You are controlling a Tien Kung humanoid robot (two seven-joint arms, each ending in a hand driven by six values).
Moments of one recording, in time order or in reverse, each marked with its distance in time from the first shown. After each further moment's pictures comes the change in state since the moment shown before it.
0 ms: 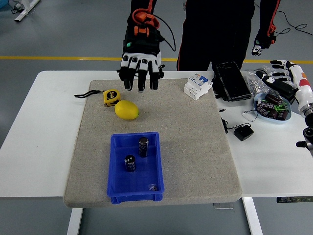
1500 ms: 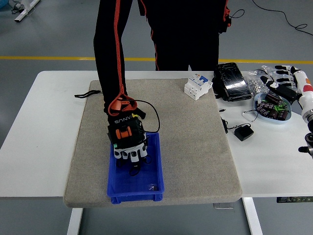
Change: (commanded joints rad) left arm 0.013 0.000 0.004 -0.002 0.002 0.007 0.003; right arm -0.032 -0.010 0.014 0.004 0.000 -0.020 0.009
